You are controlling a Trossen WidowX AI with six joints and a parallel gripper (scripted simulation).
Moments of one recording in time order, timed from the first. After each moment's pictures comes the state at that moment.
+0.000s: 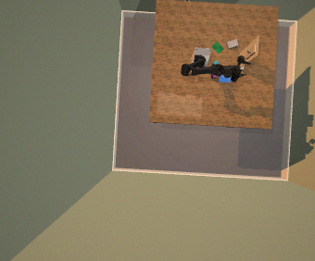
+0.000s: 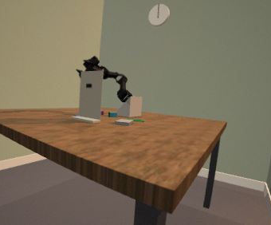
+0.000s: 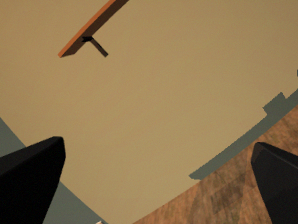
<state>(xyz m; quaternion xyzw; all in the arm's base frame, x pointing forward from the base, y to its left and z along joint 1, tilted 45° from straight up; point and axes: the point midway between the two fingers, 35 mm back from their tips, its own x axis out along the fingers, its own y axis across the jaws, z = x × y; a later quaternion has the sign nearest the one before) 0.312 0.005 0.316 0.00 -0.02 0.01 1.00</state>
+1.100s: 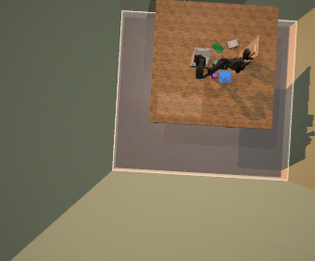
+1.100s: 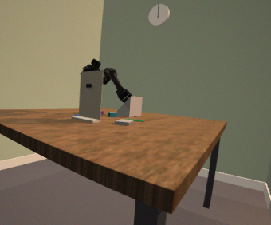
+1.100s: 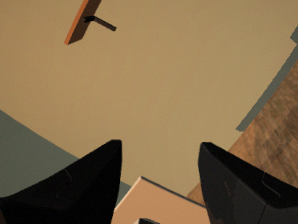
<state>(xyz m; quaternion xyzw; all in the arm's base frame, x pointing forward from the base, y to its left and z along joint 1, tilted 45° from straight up) 0.380 0.034 0.211 0.15 0.03 0.03 0.99</state>
